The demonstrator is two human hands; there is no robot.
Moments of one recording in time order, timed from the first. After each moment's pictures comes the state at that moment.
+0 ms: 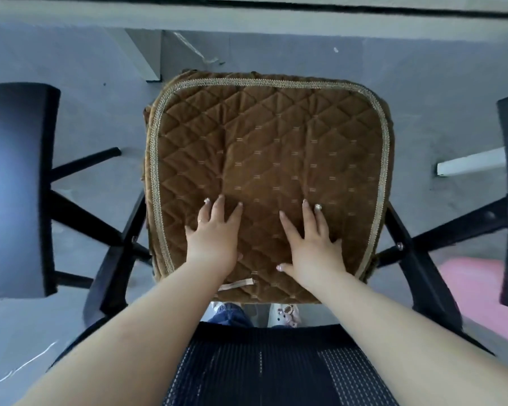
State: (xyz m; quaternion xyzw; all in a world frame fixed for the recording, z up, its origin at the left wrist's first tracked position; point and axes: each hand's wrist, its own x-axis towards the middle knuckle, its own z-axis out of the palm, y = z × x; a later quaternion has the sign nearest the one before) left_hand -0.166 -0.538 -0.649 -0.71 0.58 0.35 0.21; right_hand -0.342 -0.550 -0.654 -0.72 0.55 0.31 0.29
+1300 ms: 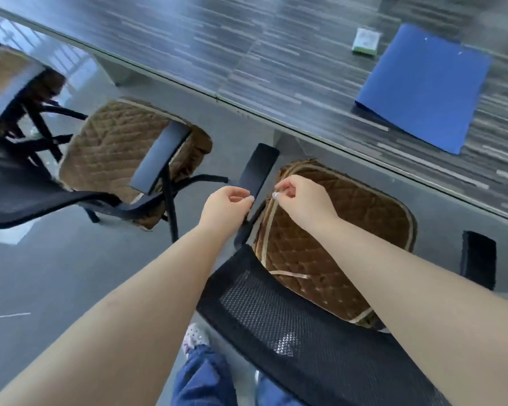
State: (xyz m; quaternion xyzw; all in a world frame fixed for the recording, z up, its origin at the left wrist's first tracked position) left_hand -0.057 -0.427 -0.373 -0.82 0.18 0.40 -0.37; right_hand -0.177 -0.526 -0.366 -0.79 0.47 -0.02 0.39
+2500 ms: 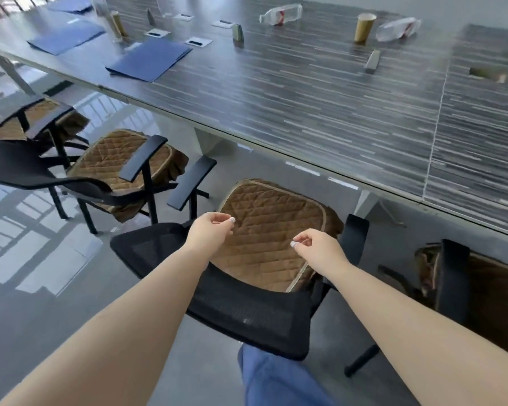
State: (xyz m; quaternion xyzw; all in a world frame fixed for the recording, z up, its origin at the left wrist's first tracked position) left_hand 0.461 -0.220 -0.299 -0.82 0.14 0.36 -0.43; right_hand 0.278 -0.346 -0.334 -0.77 0.49 0.00 0.42
